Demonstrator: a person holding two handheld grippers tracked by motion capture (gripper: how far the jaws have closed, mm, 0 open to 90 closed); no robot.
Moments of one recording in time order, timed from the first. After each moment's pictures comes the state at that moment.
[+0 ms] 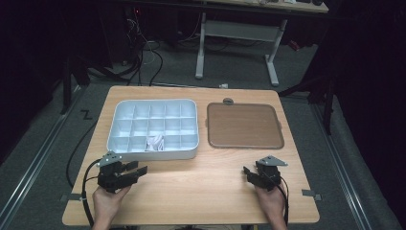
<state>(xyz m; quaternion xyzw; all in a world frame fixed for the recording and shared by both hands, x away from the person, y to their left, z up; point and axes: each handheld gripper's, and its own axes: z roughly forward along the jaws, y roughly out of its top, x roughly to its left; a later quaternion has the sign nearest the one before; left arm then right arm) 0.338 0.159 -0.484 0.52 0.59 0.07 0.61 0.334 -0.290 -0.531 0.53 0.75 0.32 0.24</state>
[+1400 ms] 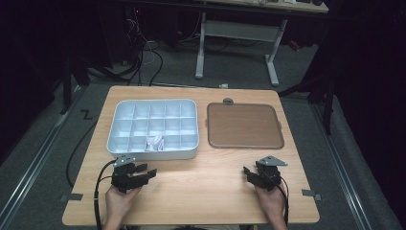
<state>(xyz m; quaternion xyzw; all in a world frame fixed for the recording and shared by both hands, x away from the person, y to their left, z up) 0.350 0.135 -0.516 0.54 0.60 0.06 0.59 0.334 -0.290 -0.531 0.53 0.75 0.32 0.24</state>
